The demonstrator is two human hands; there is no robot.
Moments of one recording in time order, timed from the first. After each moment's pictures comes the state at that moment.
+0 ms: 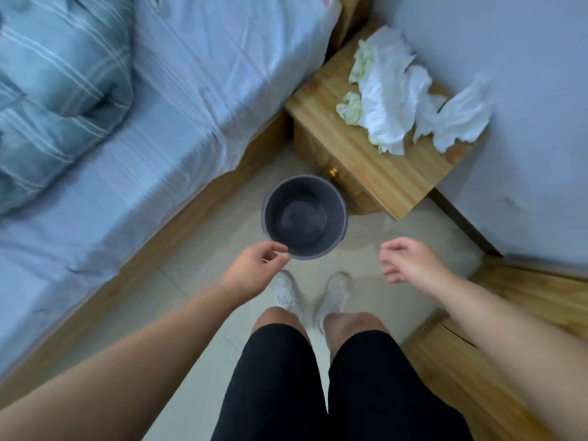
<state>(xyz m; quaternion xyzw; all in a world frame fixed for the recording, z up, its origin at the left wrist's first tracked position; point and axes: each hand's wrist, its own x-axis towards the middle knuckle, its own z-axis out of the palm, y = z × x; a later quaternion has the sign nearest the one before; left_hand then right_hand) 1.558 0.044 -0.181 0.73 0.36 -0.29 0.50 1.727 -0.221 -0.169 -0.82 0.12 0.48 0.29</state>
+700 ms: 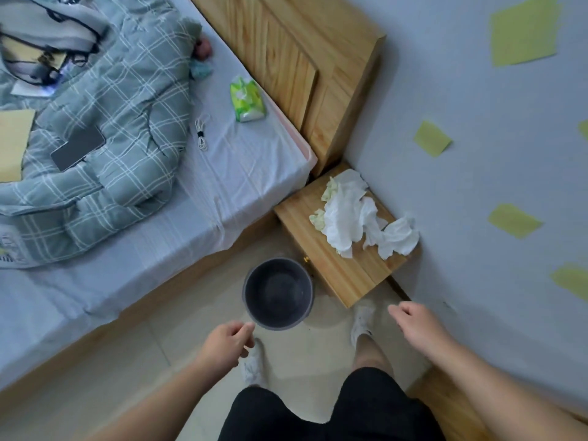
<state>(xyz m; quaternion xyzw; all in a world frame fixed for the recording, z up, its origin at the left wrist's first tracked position) 1.588 -0.004 -0.043 0.65 0.51 -0.24 0.50 1.849 -0.274 -0.007 -0.88 -0.04 0.44 0.18</state>
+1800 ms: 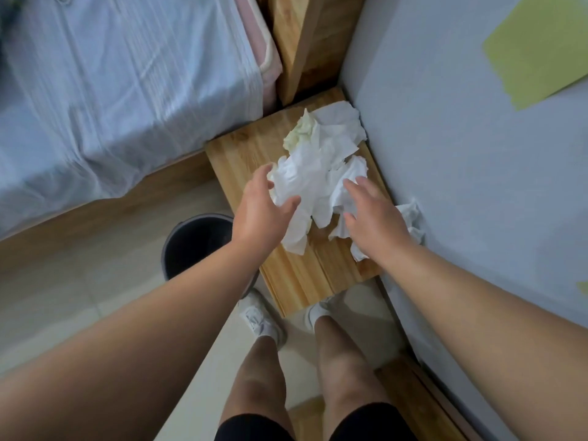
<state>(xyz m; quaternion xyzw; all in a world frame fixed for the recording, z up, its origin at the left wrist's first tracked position) 1.929 -0.048 -0.233 0.71 0.55 -0.03 0.44 2.085 -0.185 -0.239 -0.87 -0.37 0.32 0.09</state>
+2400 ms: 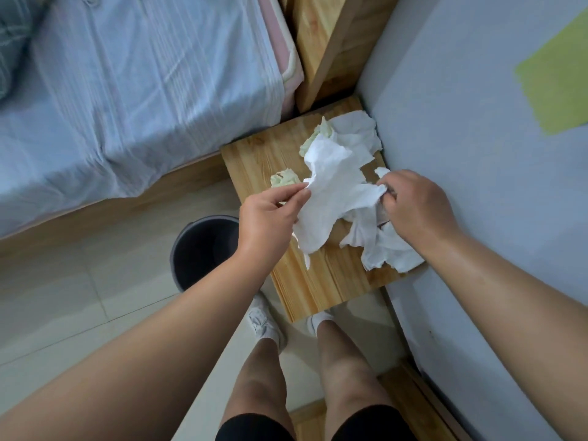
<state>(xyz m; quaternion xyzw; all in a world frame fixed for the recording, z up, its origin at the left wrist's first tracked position) 1.914 -0.040 -0.199 0.54 0.54 0.13 0.63 2.126 -0.166 -0.201 -0.87 -0.44 0.22 0.08</state>
